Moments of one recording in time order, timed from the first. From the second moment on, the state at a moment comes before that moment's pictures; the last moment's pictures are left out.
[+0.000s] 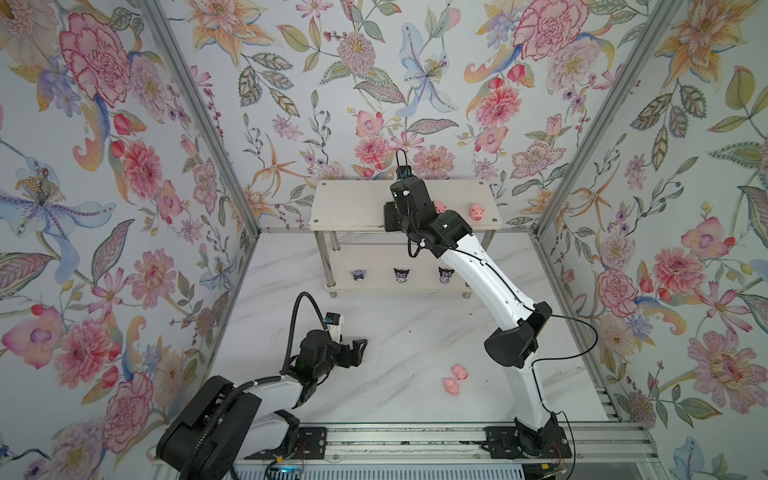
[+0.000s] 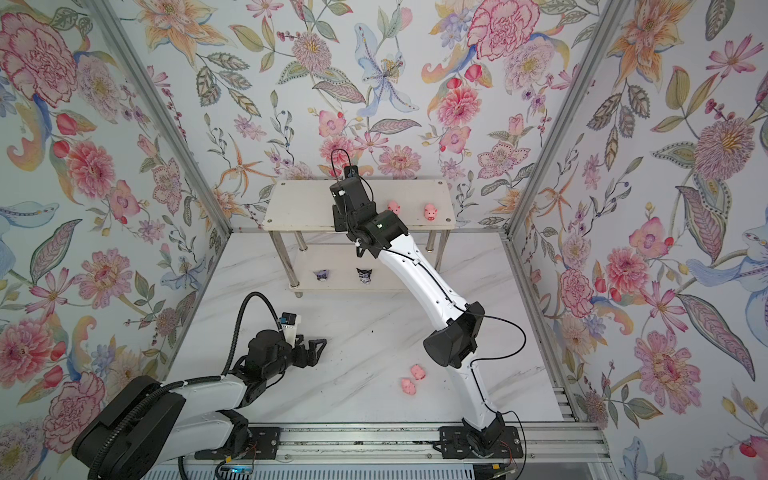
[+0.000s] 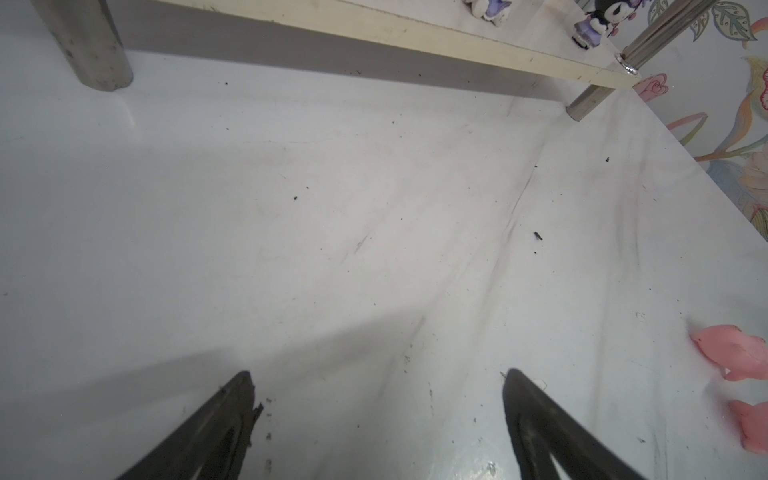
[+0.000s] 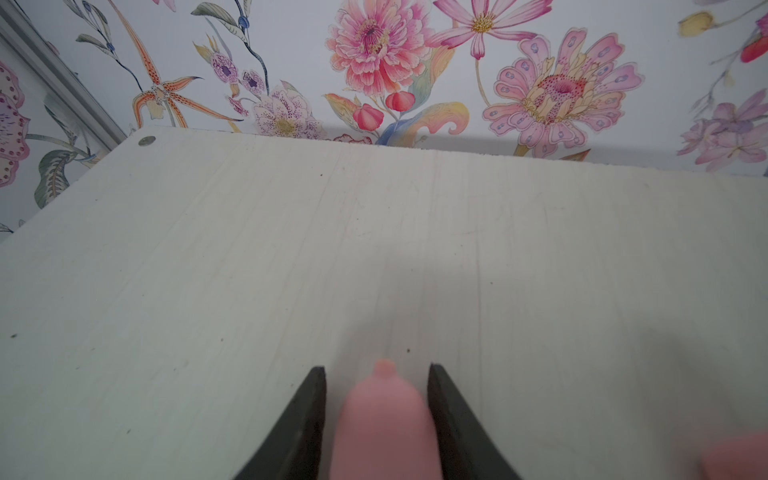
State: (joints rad) left arm -0.46 1.24 0.13 0.56 0.15 -0.35; right arm 0.77 2.17 2.56 -0.86 0.43 0.29
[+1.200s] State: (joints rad) left arm -0.46 1.17 0.13 0.56 0.15 -0.36; right arm 1.00 1.24 1.51 -0.77 0.66 0.29
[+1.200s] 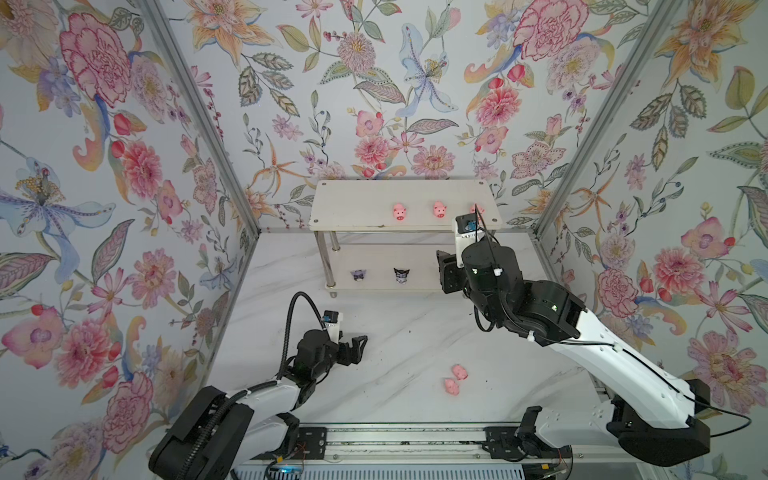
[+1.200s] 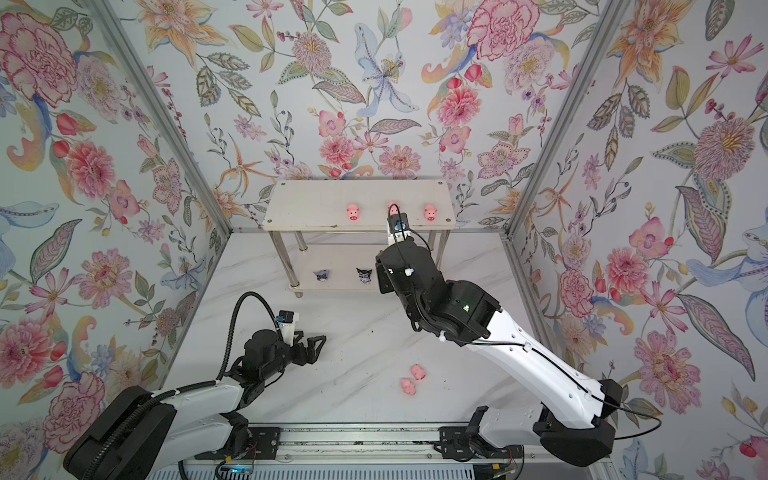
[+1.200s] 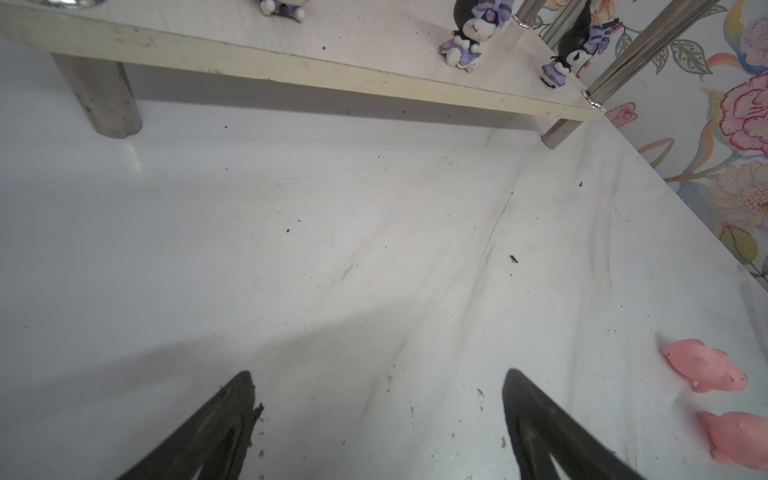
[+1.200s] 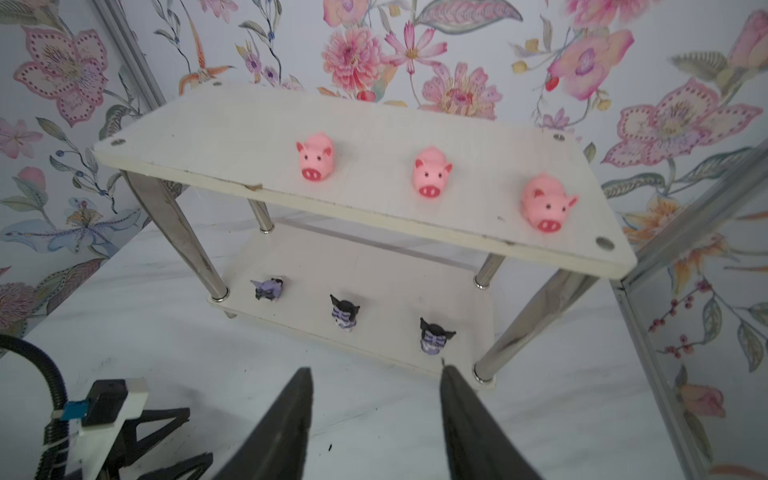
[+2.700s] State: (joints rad) left arm -0.49 1.22 0.13 0.58 0.16 -0.35; right arm 1.11 1.45 0.81 -0.28 -0.03 0.79
